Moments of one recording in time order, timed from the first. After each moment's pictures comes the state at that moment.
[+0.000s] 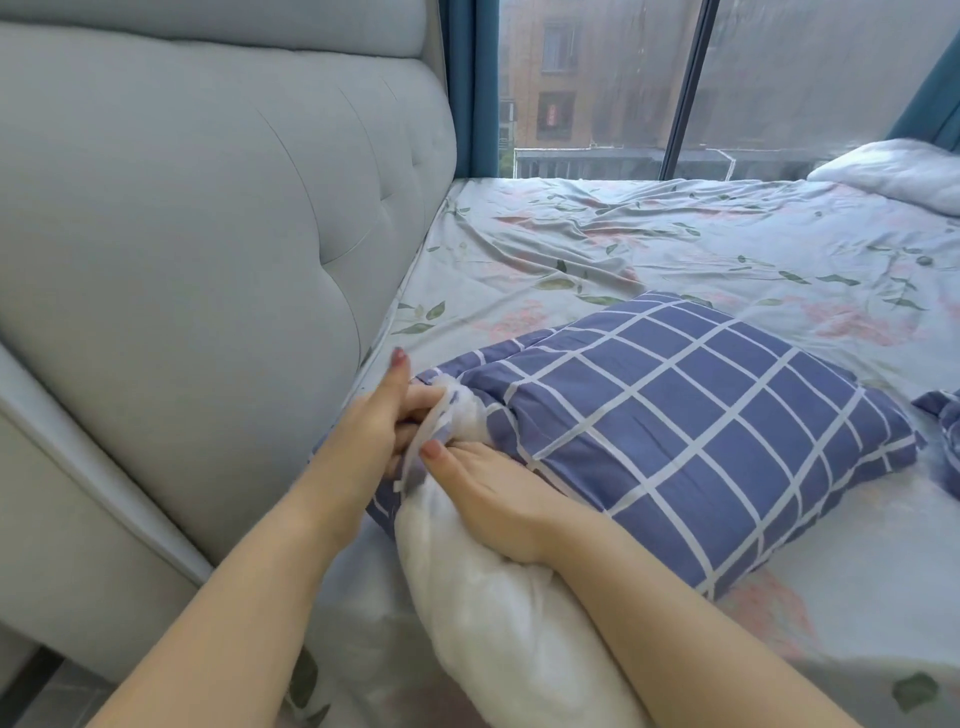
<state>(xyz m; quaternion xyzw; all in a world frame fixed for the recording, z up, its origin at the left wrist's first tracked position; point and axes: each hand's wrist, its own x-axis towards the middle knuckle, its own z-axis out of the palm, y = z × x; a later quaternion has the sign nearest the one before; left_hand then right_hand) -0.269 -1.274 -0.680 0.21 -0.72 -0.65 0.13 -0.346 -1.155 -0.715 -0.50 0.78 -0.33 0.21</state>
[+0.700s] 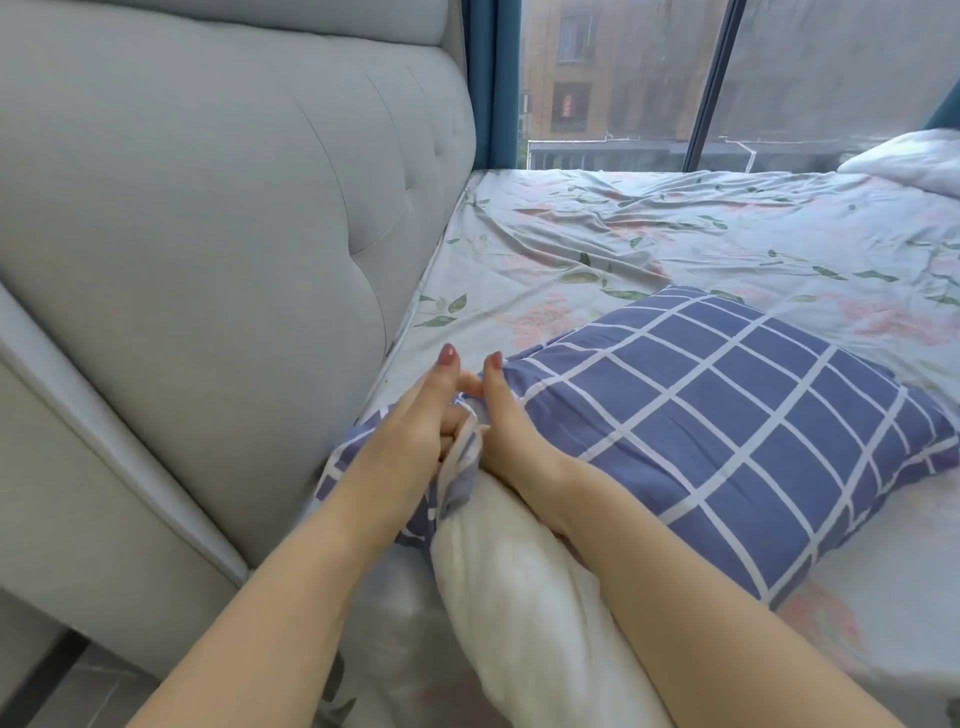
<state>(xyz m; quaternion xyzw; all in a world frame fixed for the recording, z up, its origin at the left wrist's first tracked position) -0.275 -1.276 -0.688 0.21 -0.70 -0.67 0.13 -0.359 -1.190 -0.711 -0.27 0.53 -0.66 0.46</state>
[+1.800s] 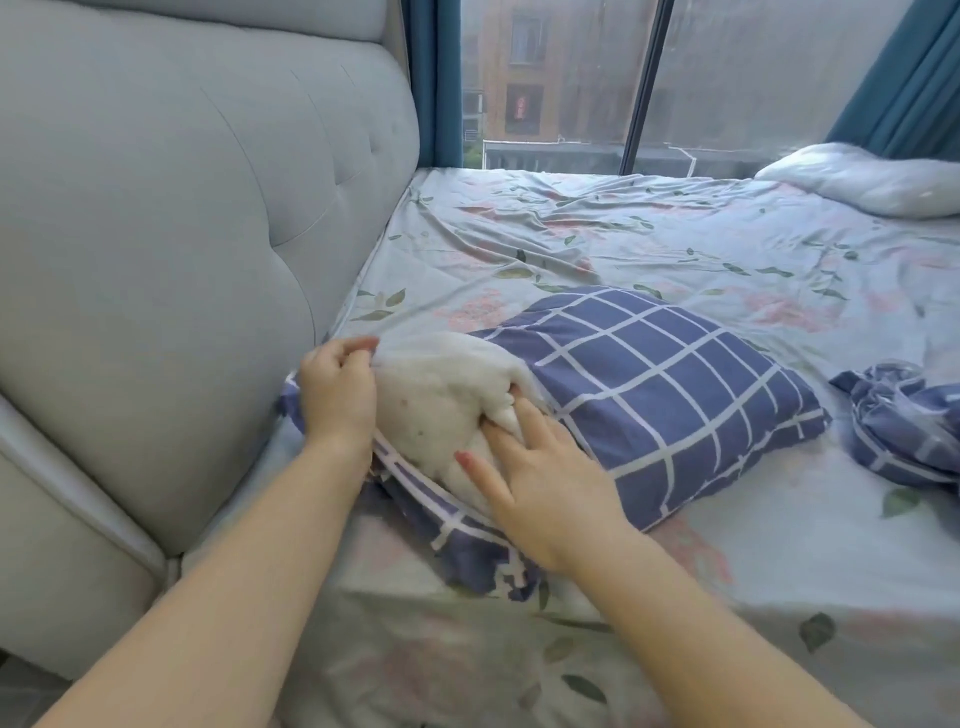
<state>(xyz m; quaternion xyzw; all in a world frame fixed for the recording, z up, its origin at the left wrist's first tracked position) -0.316 -1.269 -0.702 0.35 -0.64 -0.59 0.35 -0.342 -1.081 -0.718 -0.37 0.92 -0.15 0.02</state>
